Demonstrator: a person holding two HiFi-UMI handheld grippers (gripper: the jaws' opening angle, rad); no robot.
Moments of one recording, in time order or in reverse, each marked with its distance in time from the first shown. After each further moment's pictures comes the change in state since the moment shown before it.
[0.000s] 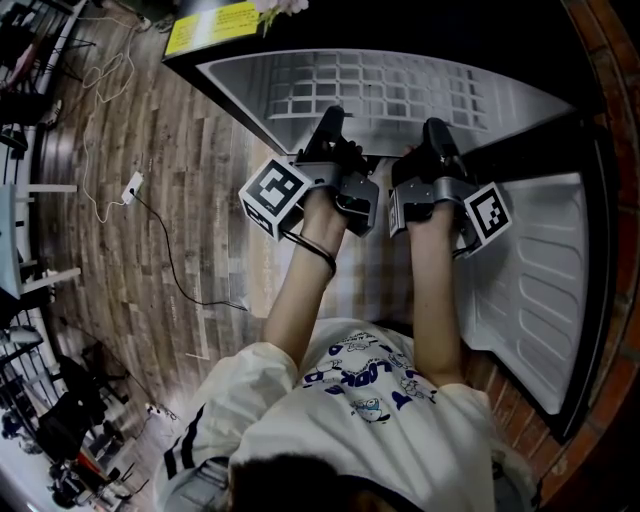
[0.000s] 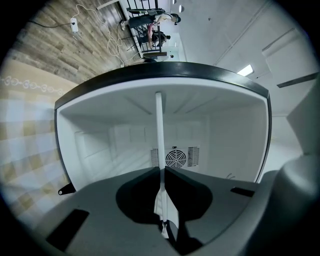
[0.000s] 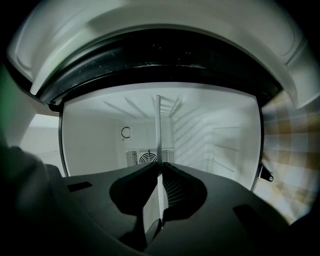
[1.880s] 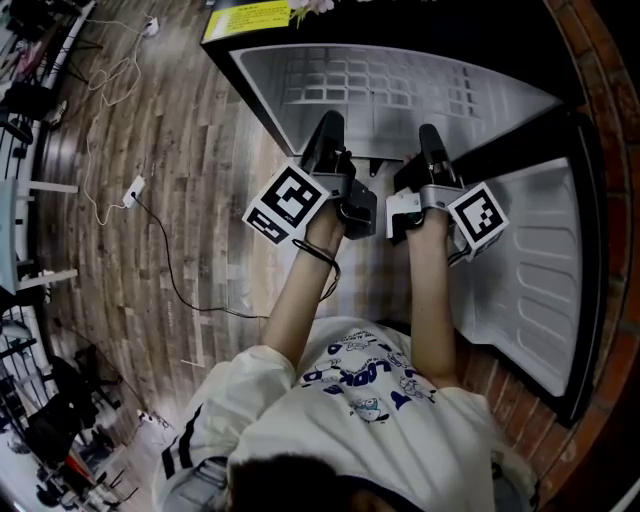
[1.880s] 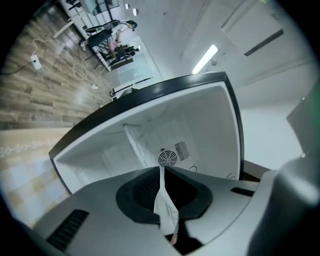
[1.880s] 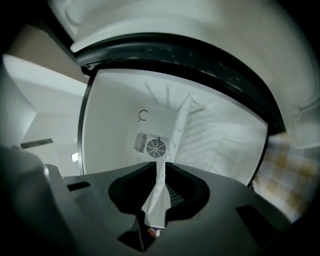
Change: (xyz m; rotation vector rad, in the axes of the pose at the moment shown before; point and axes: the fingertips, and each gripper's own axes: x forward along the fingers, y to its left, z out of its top) left arm -0.035 -0.044 0.015 0.369 -0.028 -0.017; right arm -0.018 0.041 -0.038 -0.319 0.105 0.014
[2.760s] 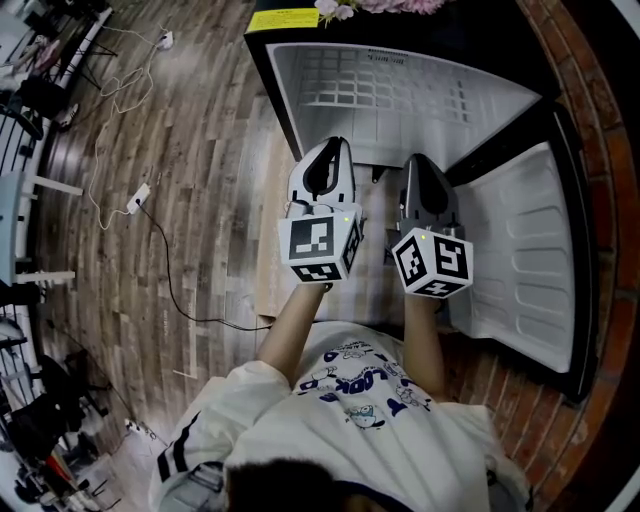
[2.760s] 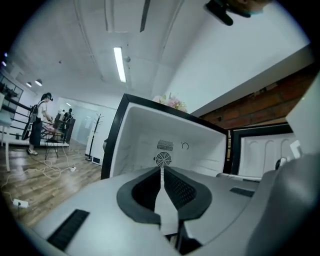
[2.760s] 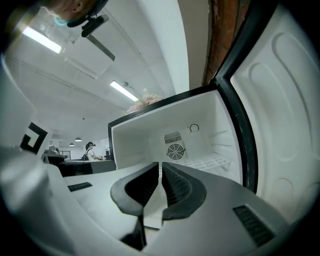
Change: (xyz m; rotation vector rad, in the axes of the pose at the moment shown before) left arm -0.072 -0.044 -0.011 0.967 -0.039 0.076; right arm -0.067 0.041 -0.051 -1.070 0.007 0.014
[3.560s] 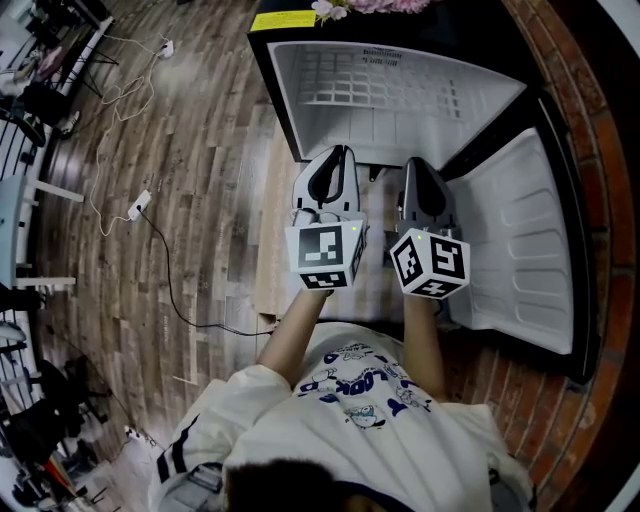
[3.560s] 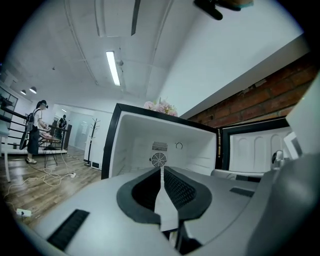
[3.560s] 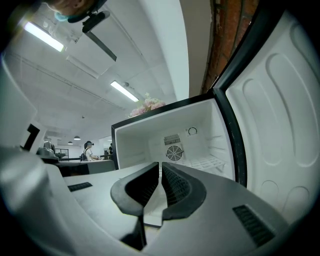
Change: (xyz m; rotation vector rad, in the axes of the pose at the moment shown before) left arm -0.022 -0.022 -0.004 0.081 -0.011 -0.020; right arm -0.021 0.000 -0.002 -0.021 -0.011 -0.017
